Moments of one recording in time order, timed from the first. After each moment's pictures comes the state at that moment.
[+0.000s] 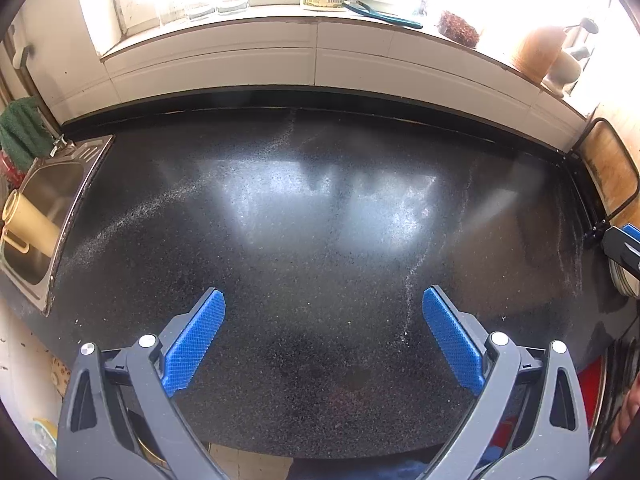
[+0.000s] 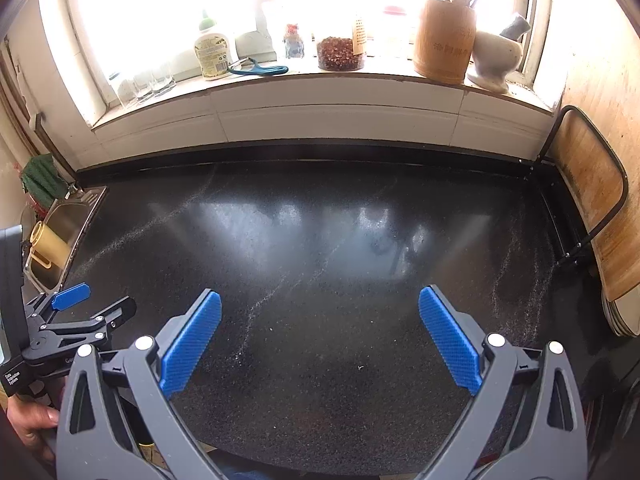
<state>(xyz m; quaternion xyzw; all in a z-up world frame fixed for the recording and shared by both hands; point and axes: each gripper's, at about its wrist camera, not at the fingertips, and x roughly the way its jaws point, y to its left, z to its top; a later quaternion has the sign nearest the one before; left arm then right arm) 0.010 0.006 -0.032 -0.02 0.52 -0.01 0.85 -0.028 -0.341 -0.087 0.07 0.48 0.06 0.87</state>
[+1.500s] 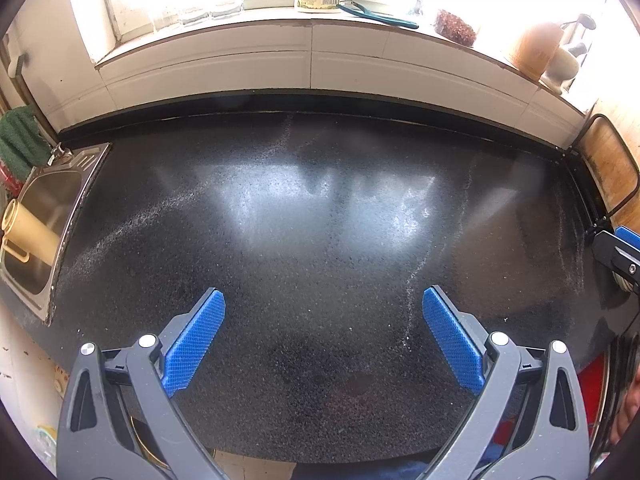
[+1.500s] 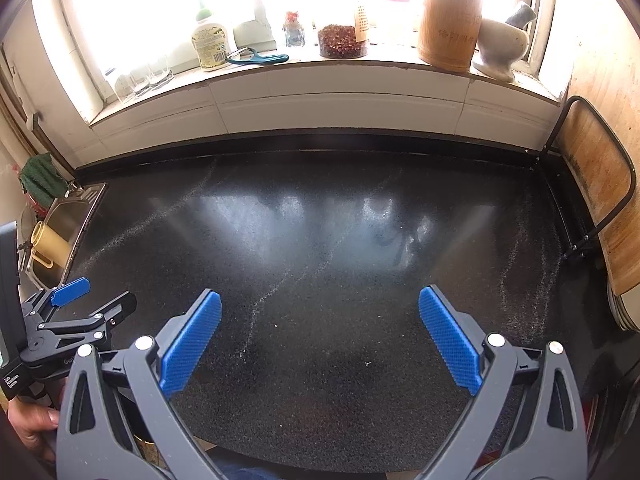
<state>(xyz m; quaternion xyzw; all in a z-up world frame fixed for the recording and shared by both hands) 0.017 0.003 -0.032 -0.01 0.52 -0.01 0.85 -0.020 -0.337 -0.096 0.08 0.50 0.06 0.86</state>
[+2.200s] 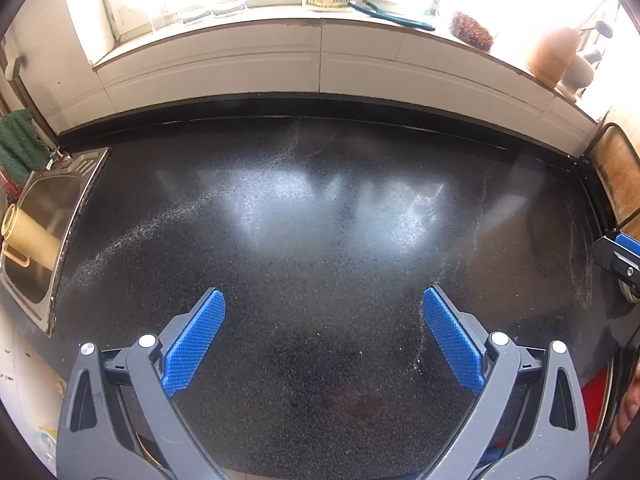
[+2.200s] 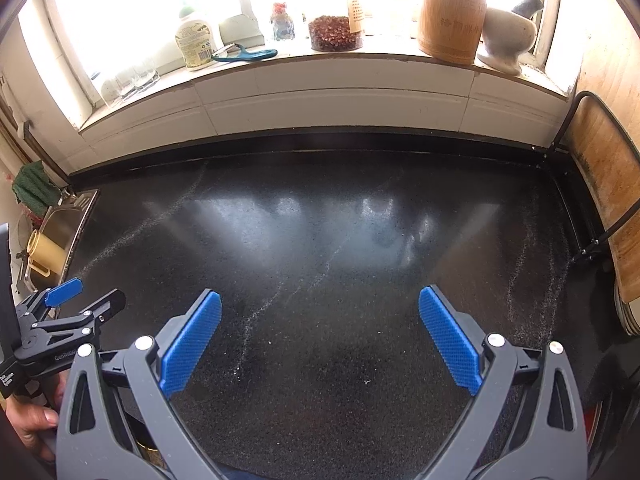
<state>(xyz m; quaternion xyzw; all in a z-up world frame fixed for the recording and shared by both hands) 0.049 0.014 -0.043 -0.01 0.53 0.00 0.85 0.013 -0.343 -0.116 0.09 0.51 0.05 0.85</state>
